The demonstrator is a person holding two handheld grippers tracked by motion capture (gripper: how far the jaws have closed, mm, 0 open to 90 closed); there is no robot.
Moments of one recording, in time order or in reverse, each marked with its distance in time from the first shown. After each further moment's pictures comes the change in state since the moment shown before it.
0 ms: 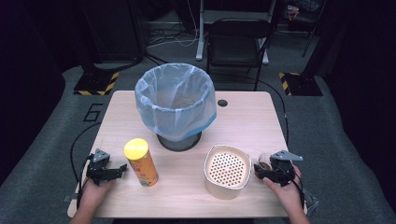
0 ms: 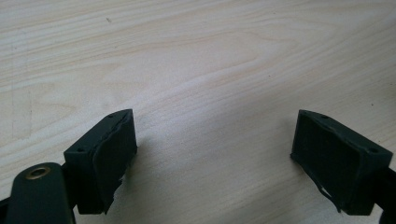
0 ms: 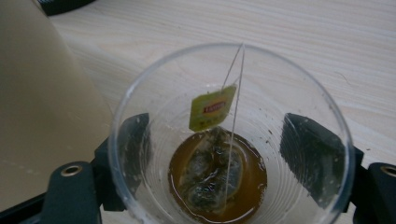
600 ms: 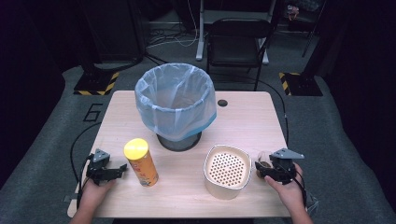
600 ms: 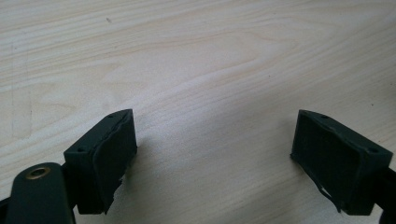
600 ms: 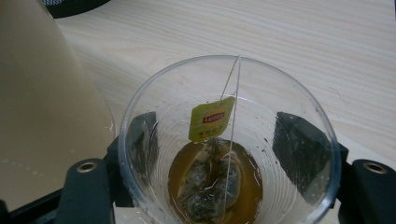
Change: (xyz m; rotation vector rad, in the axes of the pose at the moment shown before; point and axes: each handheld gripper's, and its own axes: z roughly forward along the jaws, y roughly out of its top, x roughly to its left) left arm 0.000 0.000 0.000 0.000 0.000 -0.001; right arm -0.003 0.008 -0.006 -0.015 0.015 -0.049
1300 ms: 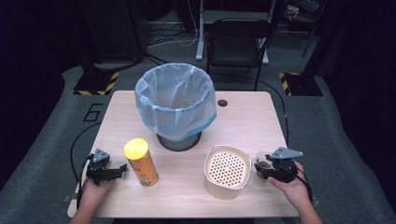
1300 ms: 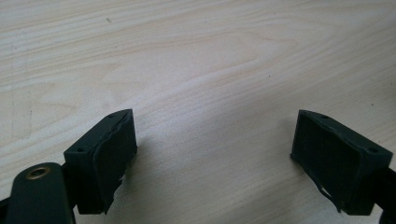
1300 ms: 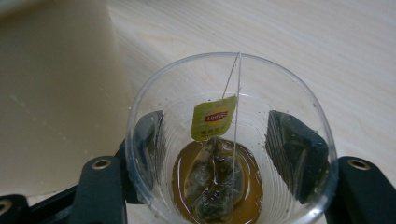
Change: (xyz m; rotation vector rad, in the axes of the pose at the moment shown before) left arm 0.000 0.000 0.000 0.000 0.000 0.001; right arm -0.004 0.009 -0.003 0.011 0.114 -0.182
